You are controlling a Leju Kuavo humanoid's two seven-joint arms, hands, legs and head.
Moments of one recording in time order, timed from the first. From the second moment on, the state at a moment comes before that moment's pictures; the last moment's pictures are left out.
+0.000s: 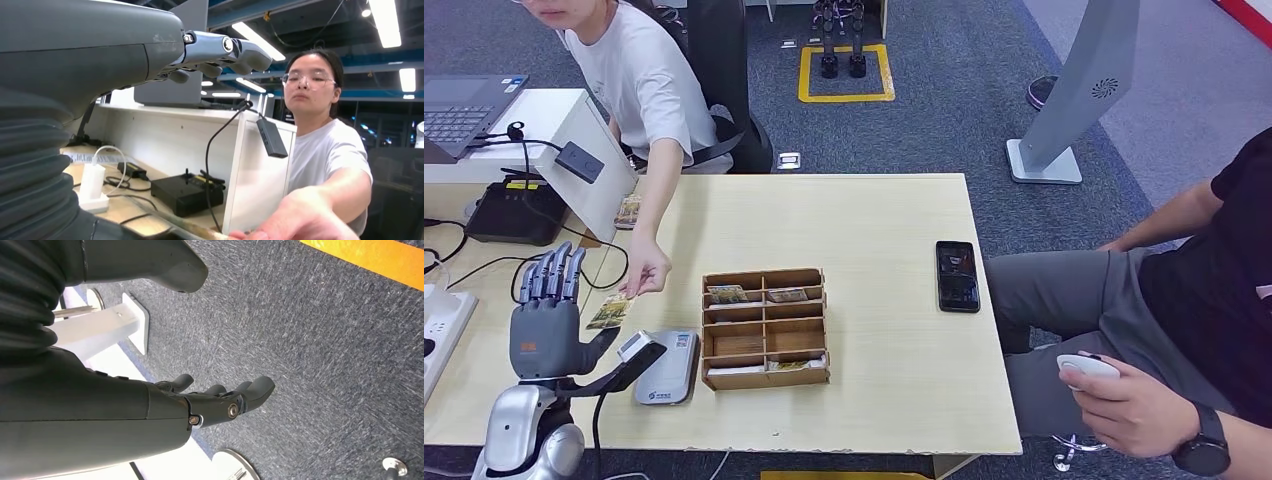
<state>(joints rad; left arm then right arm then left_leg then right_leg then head) -0.04 0.27 -0.05 -1.43 -1.08 0.55 -0.12 -0.02 0.07 -0.71 -0.19 1.49 -0.28 -0.20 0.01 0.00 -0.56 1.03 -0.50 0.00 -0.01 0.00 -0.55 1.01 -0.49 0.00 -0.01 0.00</state>
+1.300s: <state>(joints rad) 0.01 0.20 -0.02 -1.48 -0.44 0.12 -0.12 -0.02 0.07 -0.72 -0.19 1.47 -0.29 -0.19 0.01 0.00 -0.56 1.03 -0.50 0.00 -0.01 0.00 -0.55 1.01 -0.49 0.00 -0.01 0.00</state>
